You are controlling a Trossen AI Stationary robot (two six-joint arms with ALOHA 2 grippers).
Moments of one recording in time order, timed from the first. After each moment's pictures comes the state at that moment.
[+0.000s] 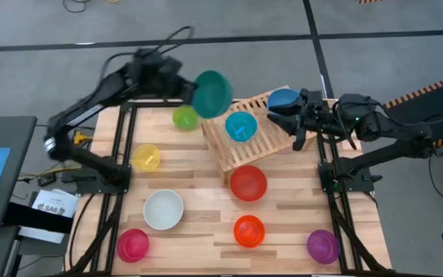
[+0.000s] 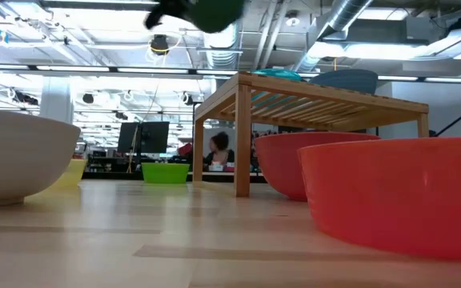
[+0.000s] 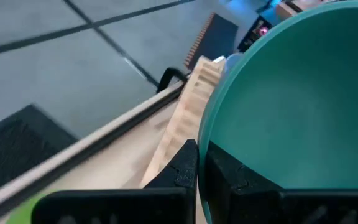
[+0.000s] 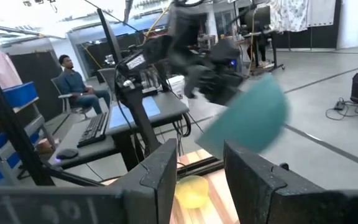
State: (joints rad) left arm 0.54 1.40 1.64 -0.64 0.03 -0.39; right arm 0.01 0.98 1.27 -0.25 0.26 0.23
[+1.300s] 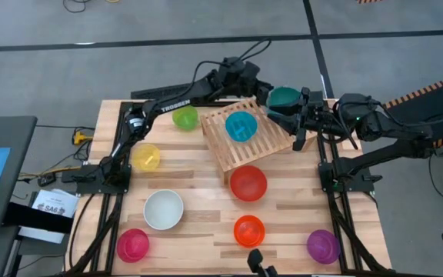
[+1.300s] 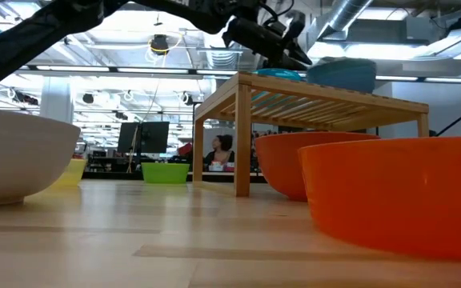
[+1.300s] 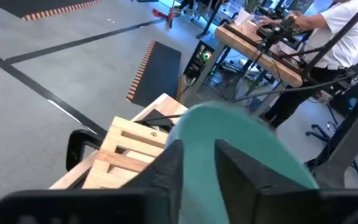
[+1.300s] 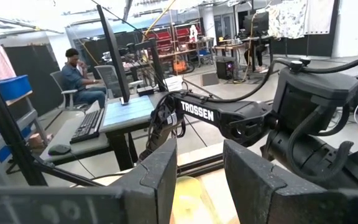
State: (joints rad) left arm 0.43 2.24 2.22 -0.16 0.11 -0.40; right arm 0.01 0.98 1.27 -0.25 0.26 0.17
